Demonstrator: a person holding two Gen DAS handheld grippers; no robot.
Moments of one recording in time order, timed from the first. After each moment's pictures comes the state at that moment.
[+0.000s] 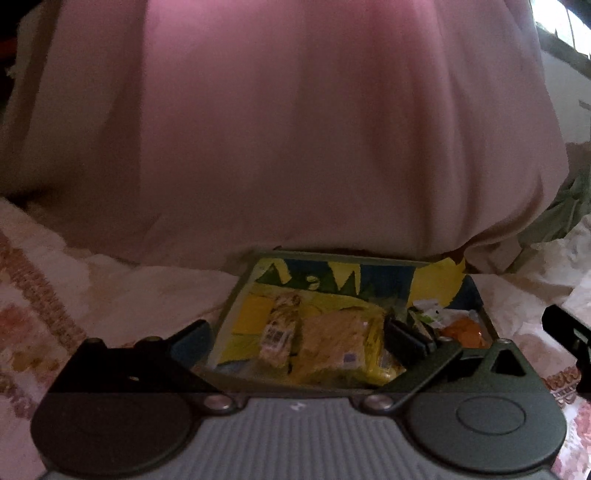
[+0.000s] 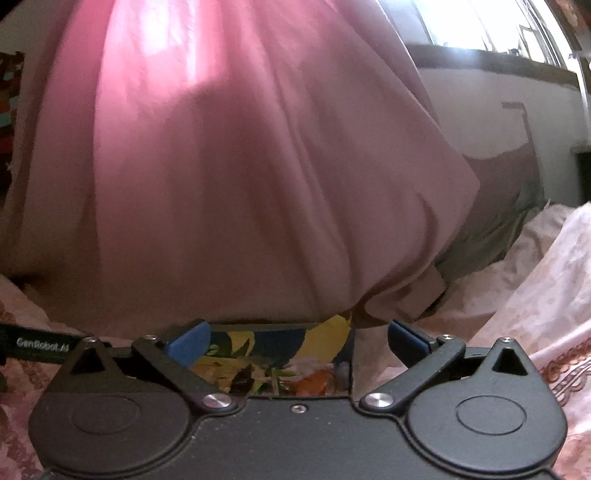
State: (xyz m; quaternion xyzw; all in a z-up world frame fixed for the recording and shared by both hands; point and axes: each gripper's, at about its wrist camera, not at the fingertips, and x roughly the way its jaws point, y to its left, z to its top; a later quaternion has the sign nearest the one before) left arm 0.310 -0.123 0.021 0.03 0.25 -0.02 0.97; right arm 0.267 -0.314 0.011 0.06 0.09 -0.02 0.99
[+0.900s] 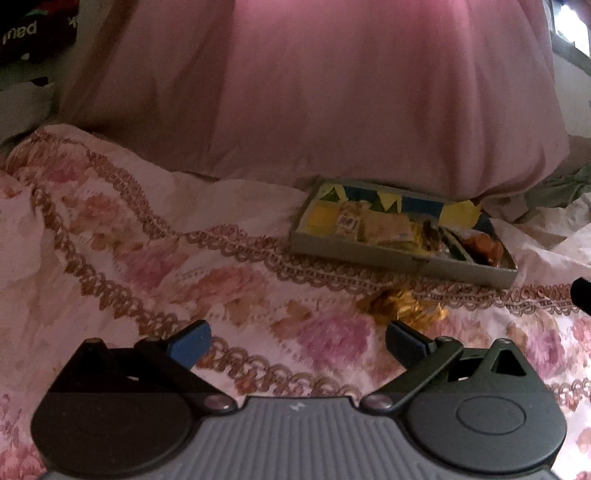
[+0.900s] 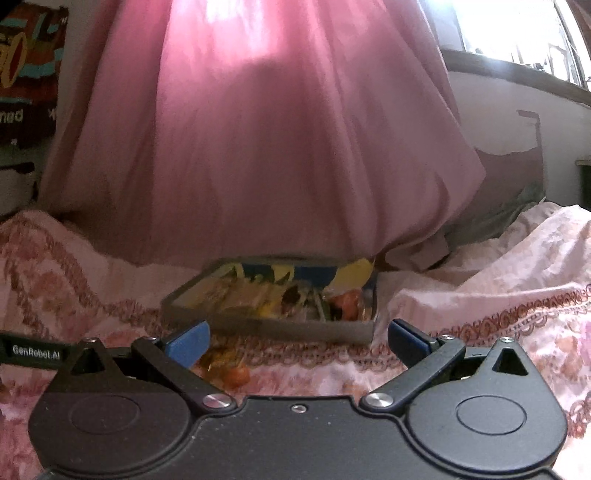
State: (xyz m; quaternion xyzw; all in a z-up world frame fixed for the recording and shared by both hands) left arm 0.159 -0.037 -0.021 -0.01 0.29 0.02 0.96; right arm 0.139 -0.242 -0.002 0.01 0.16 0.01 0.99
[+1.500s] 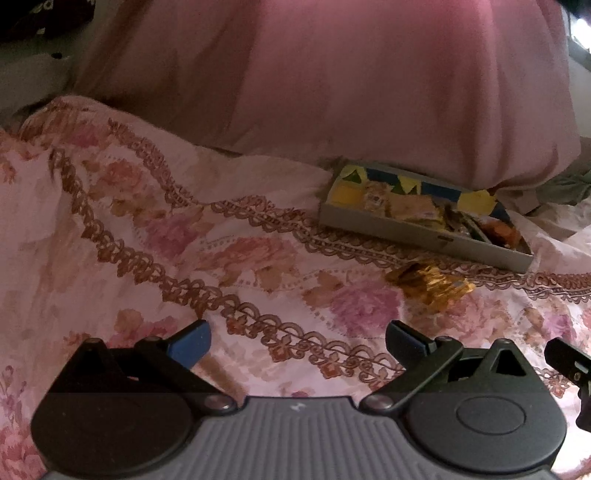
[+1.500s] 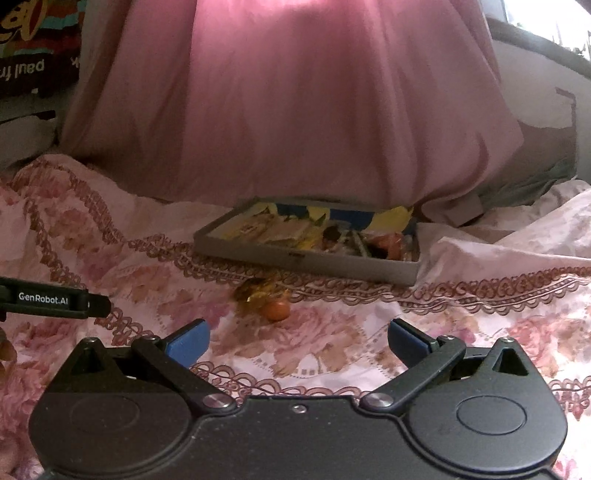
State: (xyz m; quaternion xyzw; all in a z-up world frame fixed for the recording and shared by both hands) left arm 0.153 -0.006 -0.038 -0.03 0.31 0.03 0.95; right arm 0.141 -0.201 -0.036 -0.02 0.23 0.05 0.97
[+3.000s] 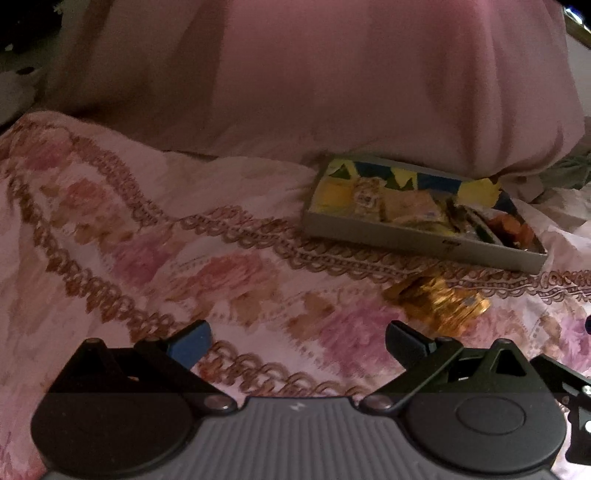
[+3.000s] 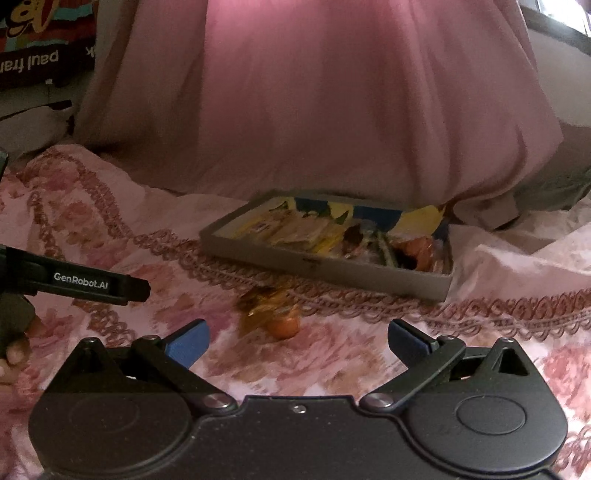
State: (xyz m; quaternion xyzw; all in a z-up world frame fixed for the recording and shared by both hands) left arm 0.219 -0.028 -0.039 0.00 0.32 0.01 0.95; right arm 0.196 -0.213 -0.042 -0.03 0.24 0.09 0.97
